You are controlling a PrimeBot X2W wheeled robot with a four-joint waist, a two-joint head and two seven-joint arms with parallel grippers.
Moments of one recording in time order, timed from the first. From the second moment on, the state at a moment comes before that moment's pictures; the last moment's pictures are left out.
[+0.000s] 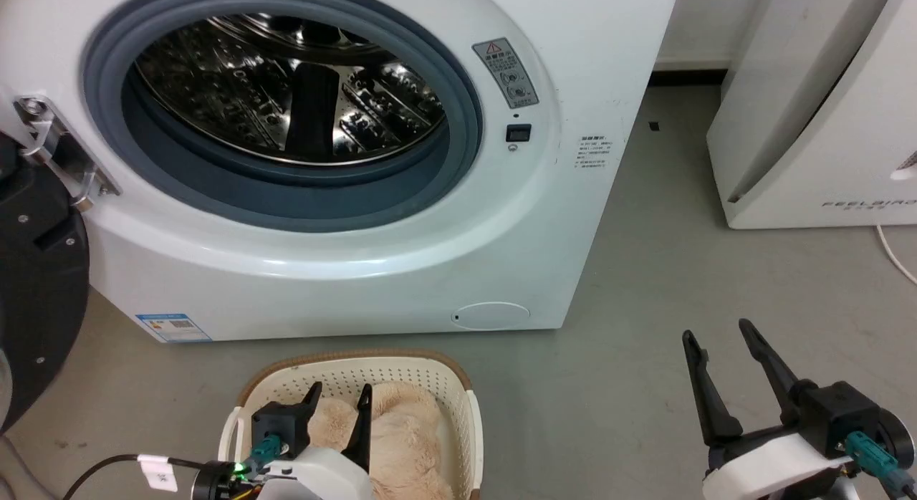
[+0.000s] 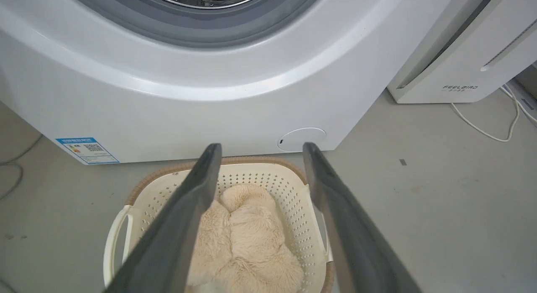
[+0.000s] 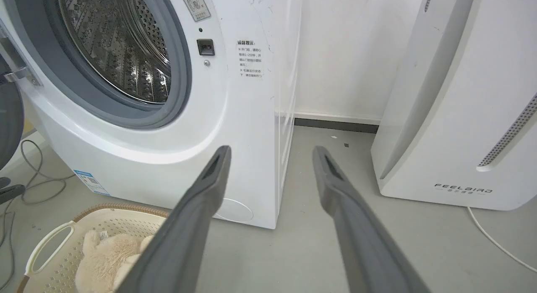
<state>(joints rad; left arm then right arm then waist) -0.09 0.05 -0.13 0.39 -0.16 -0.02 -0.12 0.01 -0.05 -0.01 0.02 0.05 0.13 -0.12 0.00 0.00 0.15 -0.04</state>
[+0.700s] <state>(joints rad) -0.31 0.07 -0.20 0.74 -0.20 -0.07 -0.15 -0.07 -0.05 0.01 -0.01 0.08 0.13 -0.16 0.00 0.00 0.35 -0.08</state>
